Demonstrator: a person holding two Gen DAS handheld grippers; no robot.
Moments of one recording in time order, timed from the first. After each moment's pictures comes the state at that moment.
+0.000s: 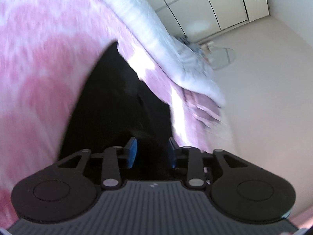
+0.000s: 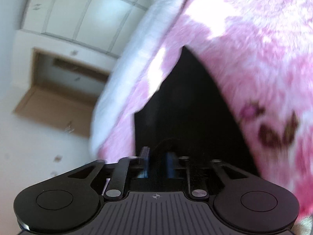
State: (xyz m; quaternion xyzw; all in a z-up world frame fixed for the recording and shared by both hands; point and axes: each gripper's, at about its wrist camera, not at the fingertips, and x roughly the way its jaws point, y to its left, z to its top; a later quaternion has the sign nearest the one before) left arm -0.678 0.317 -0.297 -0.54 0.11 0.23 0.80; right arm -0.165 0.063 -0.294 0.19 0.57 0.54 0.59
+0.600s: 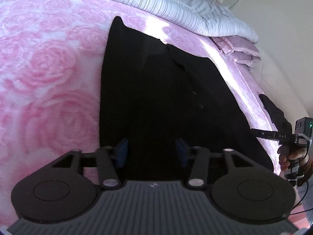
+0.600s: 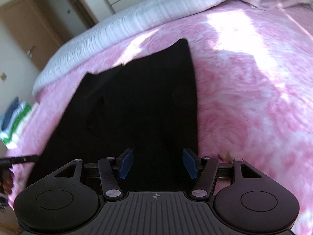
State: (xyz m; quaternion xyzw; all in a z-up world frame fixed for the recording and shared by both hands) left arm -0.615 0.332 -0.360 -0.36 0.30 0.25 0.85; right arm -0.185 0.126 -0.357 -0.11 0.44 0.61 0.65
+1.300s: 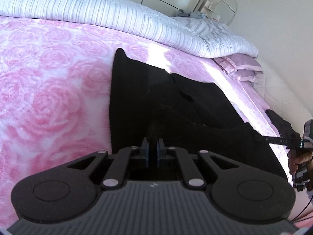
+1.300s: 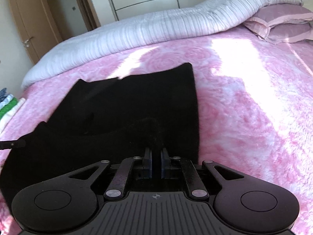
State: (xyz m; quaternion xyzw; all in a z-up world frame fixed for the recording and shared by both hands) left arm -0.607 0.359 -0.352 -0.31 0.24 0.29 0.87; right arm -0.198 0.155 -0.351 -0.14 0.37 0.59 0.70
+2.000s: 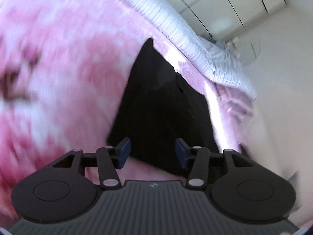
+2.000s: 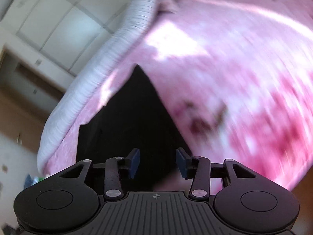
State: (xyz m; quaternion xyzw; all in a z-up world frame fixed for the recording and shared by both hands) left arm -0.726 0.250 -0.335 -0.52 0.15 0.31 0.78; right arm -0.227 -0.035 -0.342 0.14 0.52 0.45 0.71
